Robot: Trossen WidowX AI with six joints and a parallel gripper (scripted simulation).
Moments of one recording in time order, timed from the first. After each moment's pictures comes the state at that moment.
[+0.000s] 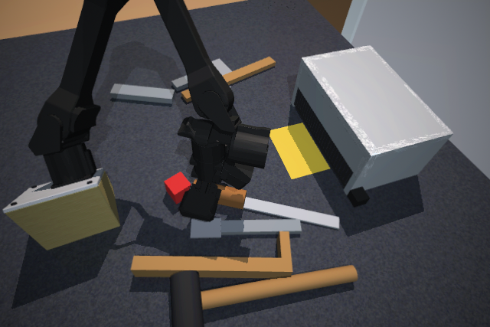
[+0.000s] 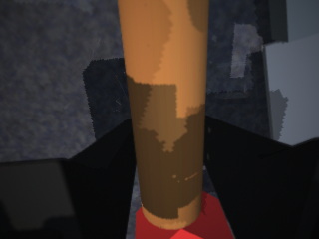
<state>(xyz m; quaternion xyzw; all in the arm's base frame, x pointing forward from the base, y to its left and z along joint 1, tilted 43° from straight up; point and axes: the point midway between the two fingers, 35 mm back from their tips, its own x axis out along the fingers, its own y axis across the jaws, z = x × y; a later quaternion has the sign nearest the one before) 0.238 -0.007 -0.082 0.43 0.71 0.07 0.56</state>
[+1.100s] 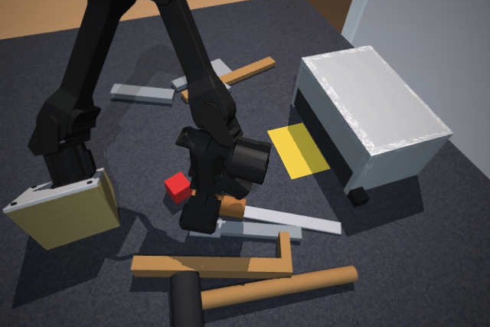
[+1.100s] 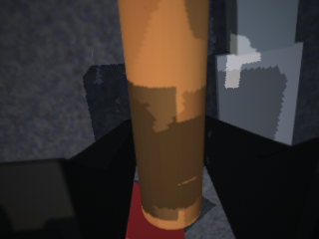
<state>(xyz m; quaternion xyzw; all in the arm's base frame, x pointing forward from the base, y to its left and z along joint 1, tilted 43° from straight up) 0.229 -0.024 -0.097 0.42 0.70 0.08 0.57</state>
